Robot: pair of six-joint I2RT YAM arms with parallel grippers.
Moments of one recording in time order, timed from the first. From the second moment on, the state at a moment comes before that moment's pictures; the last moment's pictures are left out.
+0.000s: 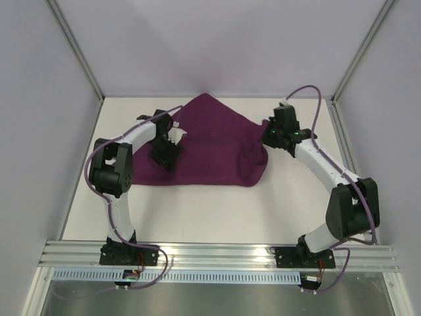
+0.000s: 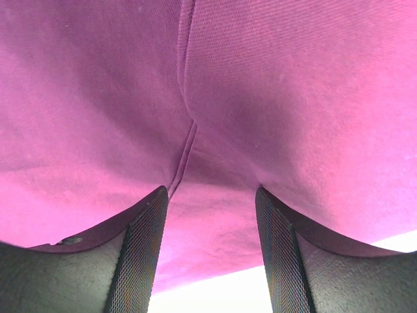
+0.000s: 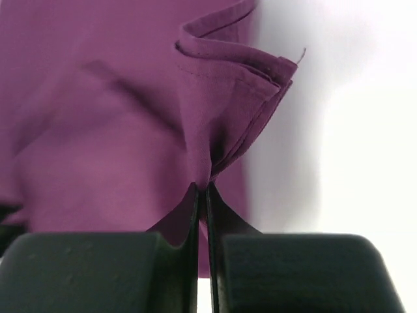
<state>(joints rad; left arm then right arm) -0.24 1.99 1.46 -0.91 0.14 0.39 0.18 1.53 1.13 -0.41 -0.01 0.62</state>
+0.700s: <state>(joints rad) -0.23 1.99 1.46 -0.92 0.14 0.39 0.87 2.03 1.59 -0.31 0.12 0.68</state>
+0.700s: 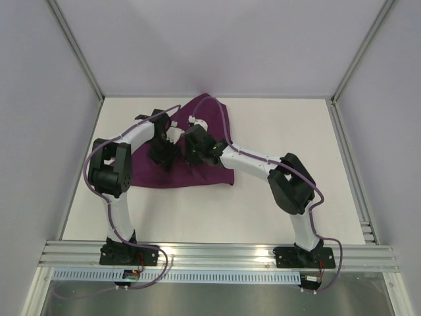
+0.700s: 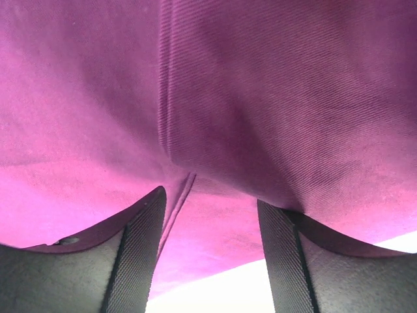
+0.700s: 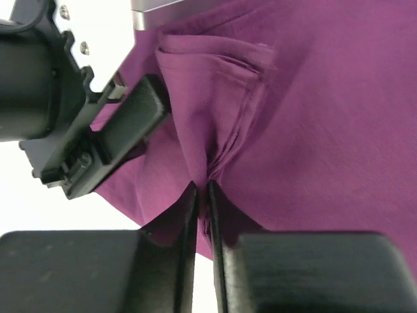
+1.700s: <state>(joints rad) 0.25 1.92 1.53 -0.97 -0.01 0.16 0.84 1.61 1.25 -0.15 0.03 0.44</state>
